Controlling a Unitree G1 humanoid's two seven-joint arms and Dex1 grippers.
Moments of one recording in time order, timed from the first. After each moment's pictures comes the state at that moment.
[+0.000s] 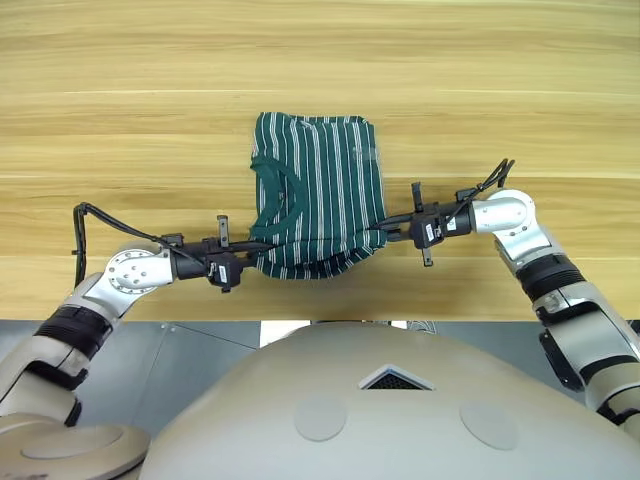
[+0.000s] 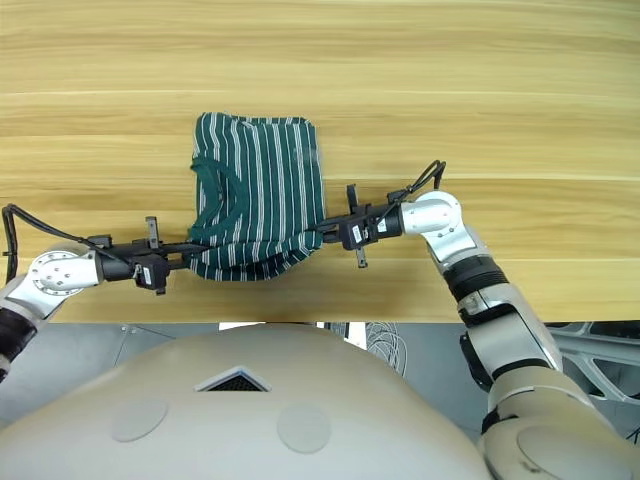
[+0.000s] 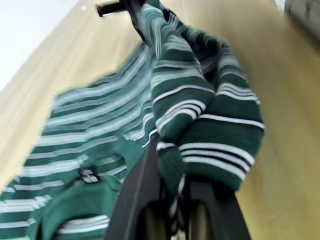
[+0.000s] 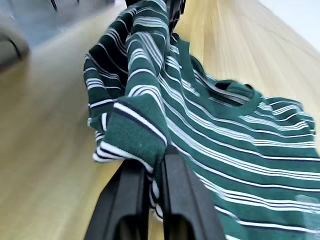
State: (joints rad) left arm 0.17 1.00 -0.56 0.17 -0.18 -0.90 -0.73; right arm -0.17 -0.57 0.50 0.45 0.18 -0.74 1.27
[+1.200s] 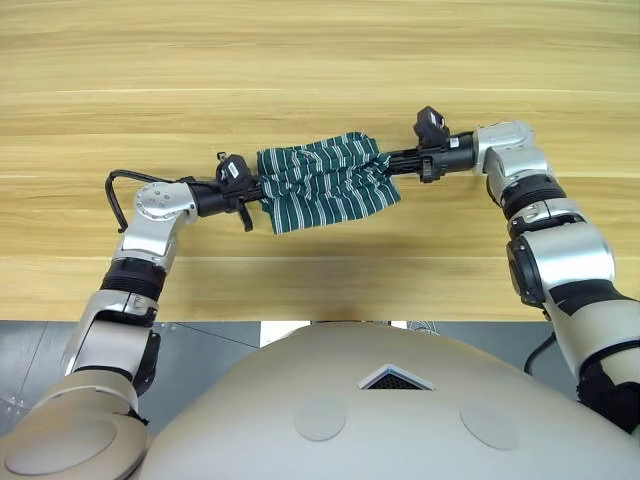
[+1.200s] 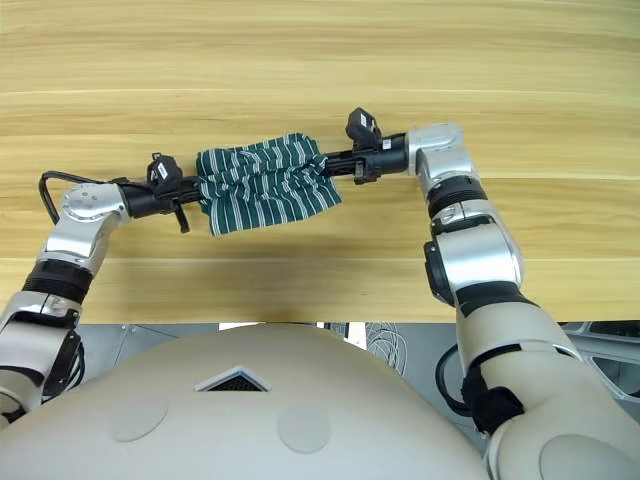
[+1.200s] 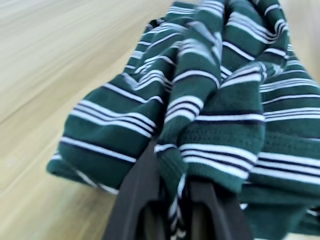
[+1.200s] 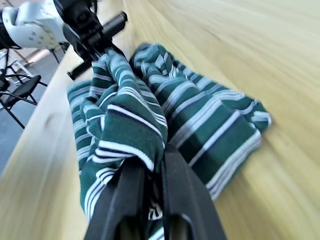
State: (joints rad) left arm -0.14 0.56 -0.26 0.49 -0.26 -0.19 -0.99; right arm -0.65 -0.32 0.24 1.16 0.18 -0.05 1.44
